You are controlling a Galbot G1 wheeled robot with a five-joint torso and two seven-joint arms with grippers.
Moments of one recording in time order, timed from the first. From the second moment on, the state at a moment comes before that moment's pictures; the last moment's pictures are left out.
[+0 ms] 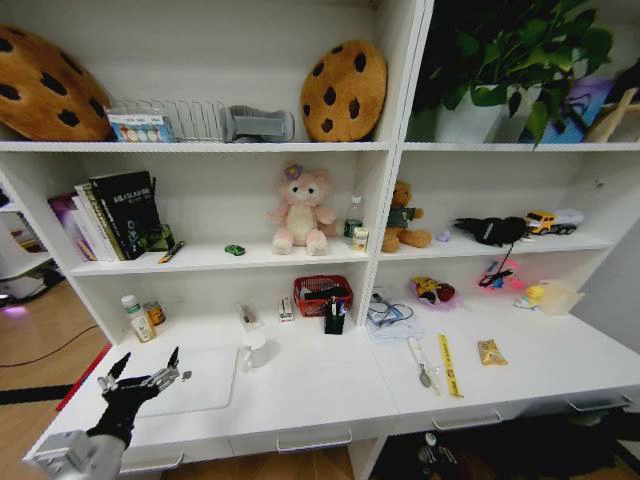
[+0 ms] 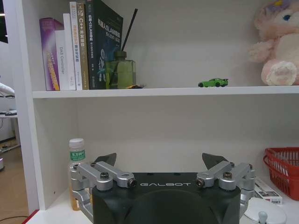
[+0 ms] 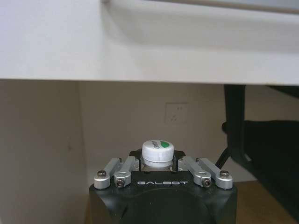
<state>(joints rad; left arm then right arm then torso) 1.92 -1.29 -0.96 -2.42 -0.48 0.18 -0.10 -1.21 1.31 0.80 0.61 0.17 0.66 -0.37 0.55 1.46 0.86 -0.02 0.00</state>
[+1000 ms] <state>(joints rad) 1.92 -1.29 -0.96 -2.42 -0.48 0.18 -0.10 -1.76 1.33 0.78 1.22 0.13 0.65 -0.21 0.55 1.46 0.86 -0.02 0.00</state>
